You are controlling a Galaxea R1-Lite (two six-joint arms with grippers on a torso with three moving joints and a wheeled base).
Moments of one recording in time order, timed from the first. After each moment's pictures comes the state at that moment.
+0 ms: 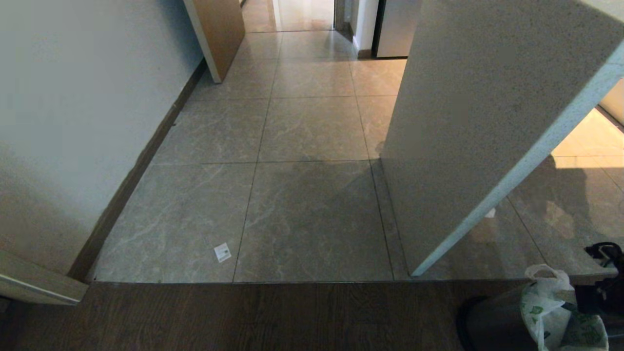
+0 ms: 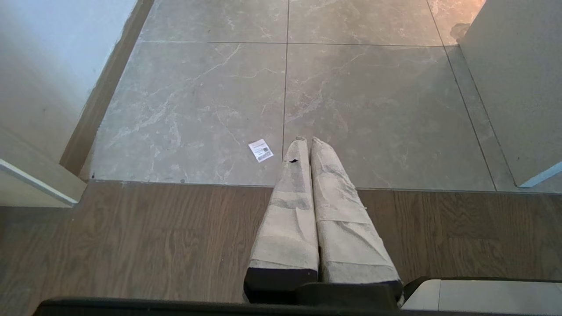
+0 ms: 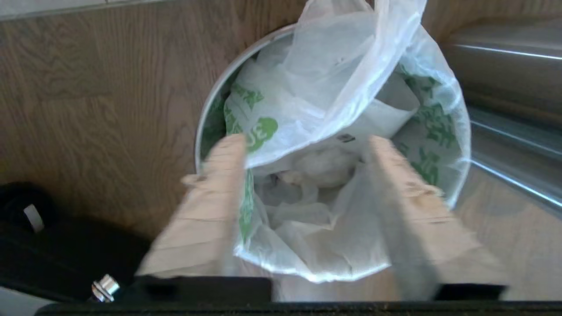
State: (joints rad) left arm 0.00 0.00 0.00 0.00 -0.01 0.00; right arm -0.69 2.13 -0.58 -0.63 0.37 -0.46
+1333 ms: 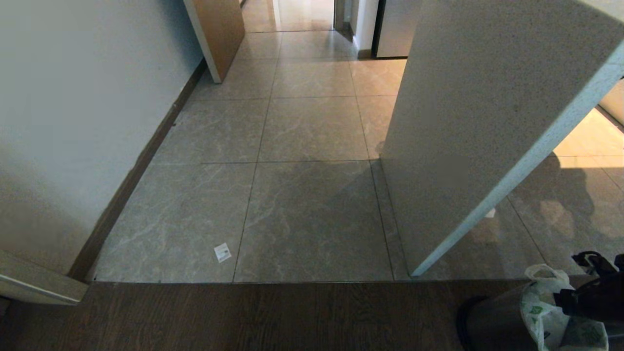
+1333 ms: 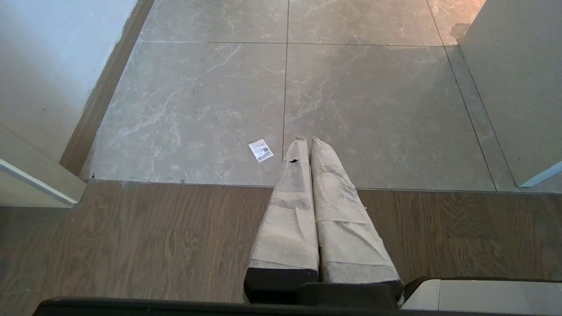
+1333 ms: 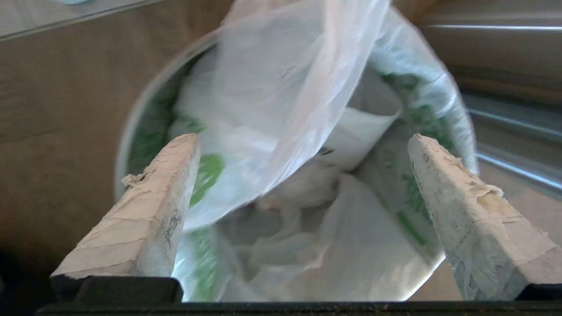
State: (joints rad) left arm 0.00 0.00 0.00 0.00 -0.01 0.00; right arm -0.66 2.34 -0.61 -0.88 0.23 -0.36
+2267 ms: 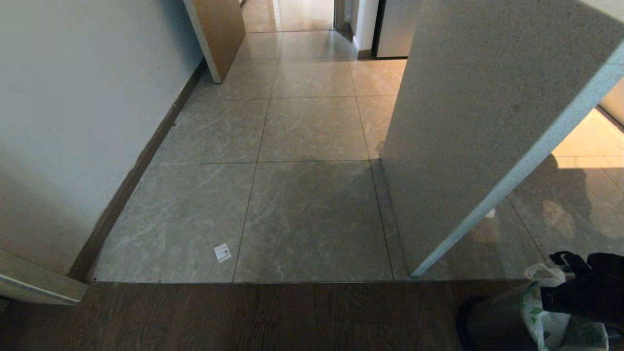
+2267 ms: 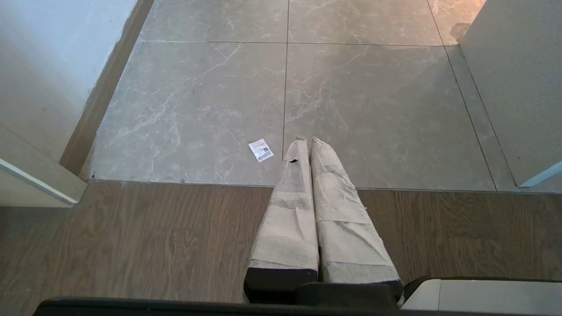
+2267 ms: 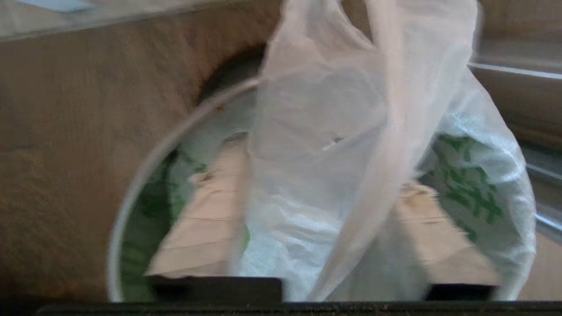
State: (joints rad) left arm 0.00 0.00 0.00 0.00 -0.01 0.00; right arm -0.58 2.46 -0.66 -1.00 0.16 -0.35
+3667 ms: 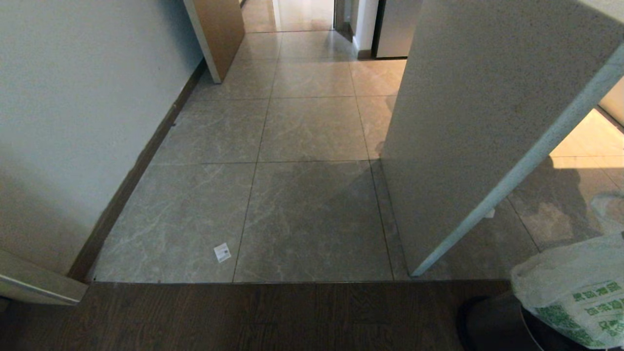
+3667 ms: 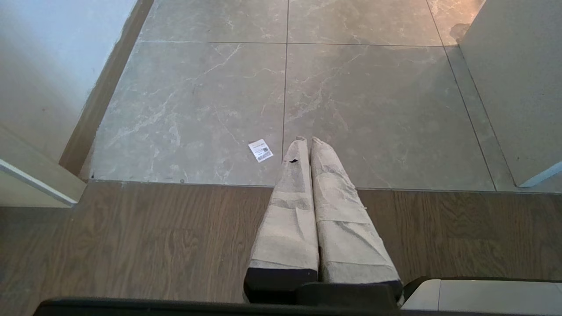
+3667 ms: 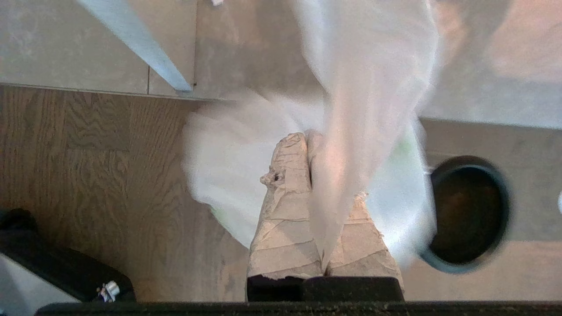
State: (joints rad) left arm 0.00 0.00 0.00 0.00 -0.01 0.00; right arm -0.65 1.32 -0.66 -0.12 0.39 -0.54
